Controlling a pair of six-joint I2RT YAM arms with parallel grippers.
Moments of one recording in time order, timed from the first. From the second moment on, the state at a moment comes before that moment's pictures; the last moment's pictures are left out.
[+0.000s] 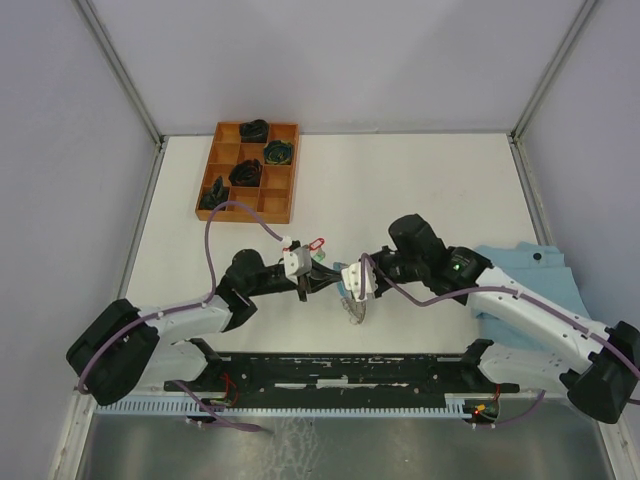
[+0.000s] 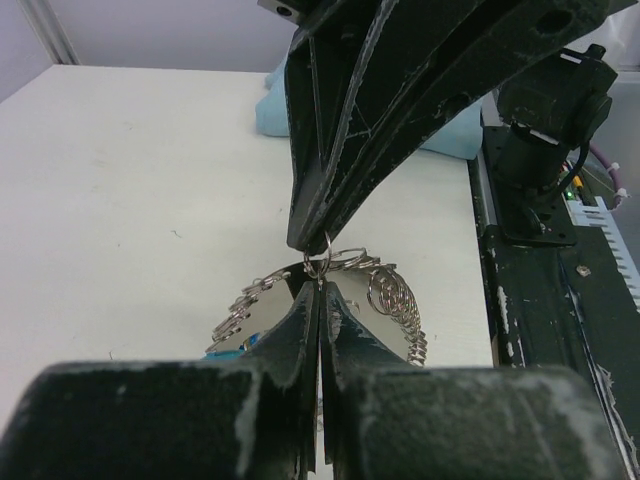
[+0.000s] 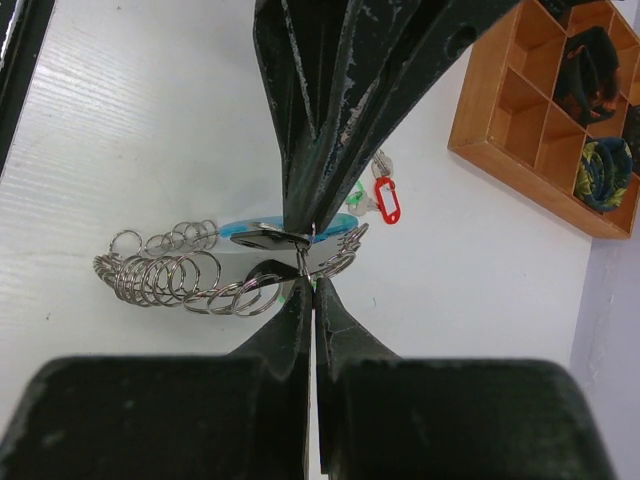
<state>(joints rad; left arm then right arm) -0.75 1.20 0.35 0.91 0.68 0.04 0.82 1.10 0.91 -0.51 -0.45 -1.05</state>
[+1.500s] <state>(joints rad) -0.73 1.06 0.20 1.05 0.52 -0.02 0.72 1.05 0.73 -0.05 -0.59 -0.60</state>
